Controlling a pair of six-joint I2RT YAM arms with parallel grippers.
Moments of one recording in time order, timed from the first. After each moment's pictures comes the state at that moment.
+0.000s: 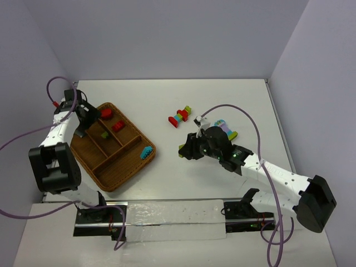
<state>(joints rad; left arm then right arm) 0.16 1.60 1.21 -0.64 -0.16 -0.74 0.78 1.07 0.67 -0.08 -0.12 0.52</state>
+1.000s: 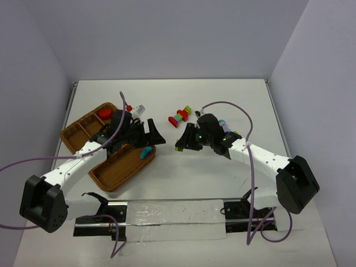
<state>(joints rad) -0.50 1.22 0.84 -0.29 0.39 -0.65 0.66 1.33 0.82 -0.15 -0.22 0.81</state>
